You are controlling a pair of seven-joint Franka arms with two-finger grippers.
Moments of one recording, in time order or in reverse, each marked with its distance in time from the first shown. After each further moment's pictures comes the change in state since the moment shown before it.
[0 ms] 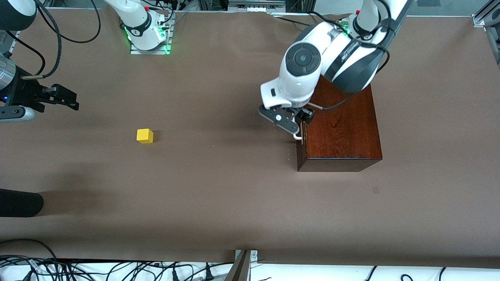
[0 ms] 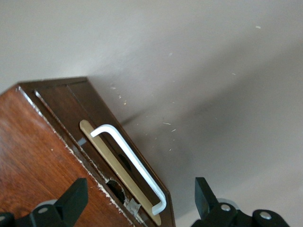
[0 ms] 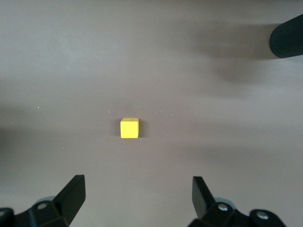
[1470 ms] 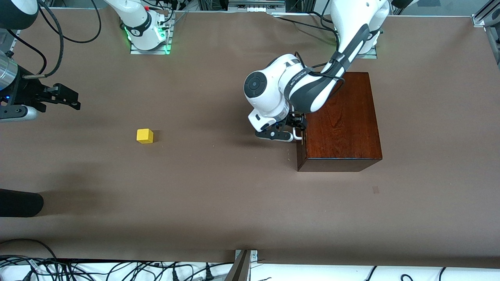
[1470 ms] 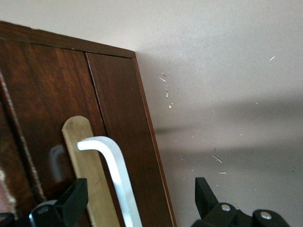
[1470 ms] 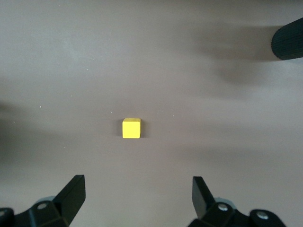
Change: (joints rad) left arm -0.116 0.200 0.003 -0.003 0.341 0.005 -0.515; right arm 0.001 -0.003 0.009 0.002 0.000 0.000 0.000
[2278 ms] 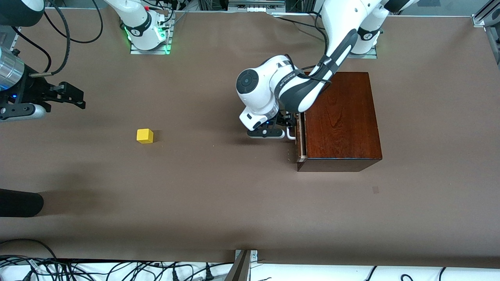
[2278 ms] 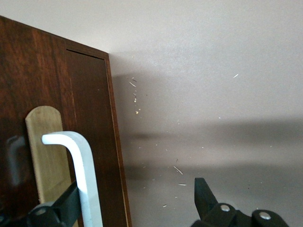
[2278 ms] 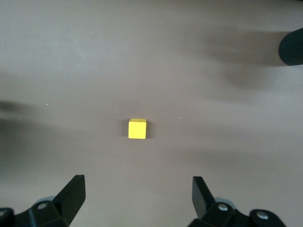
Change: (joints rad) left arm -0.040 0.031 -0.002 0.001 -0.007 0.103 -0.153; right arm 0.001 -0.001 0.032 0.001 0.000 0.000 0.000
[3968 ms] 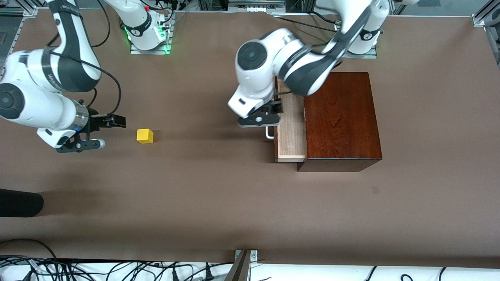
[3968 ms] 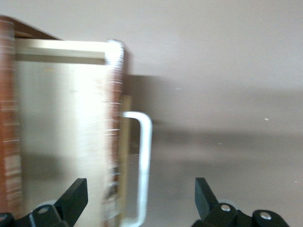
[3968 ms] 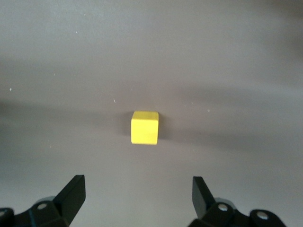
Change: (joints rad) left arm 0.028 -0.138 -0.002 0.149 -0.226 -0.119 -0.042; right arm 0.011 0.144 0.007 -0.292 0.040 0.279 0.007
